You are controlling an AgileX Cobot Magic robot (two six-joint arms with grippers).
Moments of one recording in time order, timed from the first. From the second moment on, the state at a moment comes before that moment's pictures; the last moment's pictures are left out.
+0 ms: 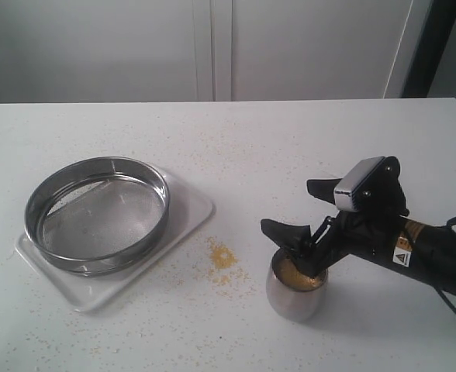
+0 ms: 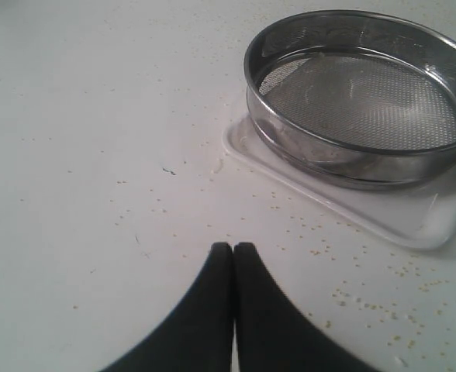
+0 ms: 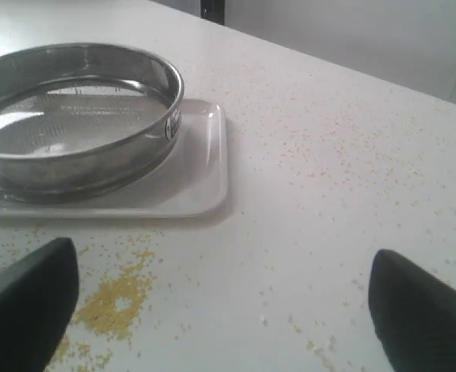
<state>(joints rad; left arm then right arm) -0.02 0.00 0.02 -0.16 0.45 0.15 0.16 1.83 -0.47 -0.75 -1.12 0.22</state>
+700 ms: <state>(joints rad) -0.02 0.00 0.02 -0.16 0.45 0.15 0.16 1.68 -0.46 -1.15 -1.03 0.58</state>
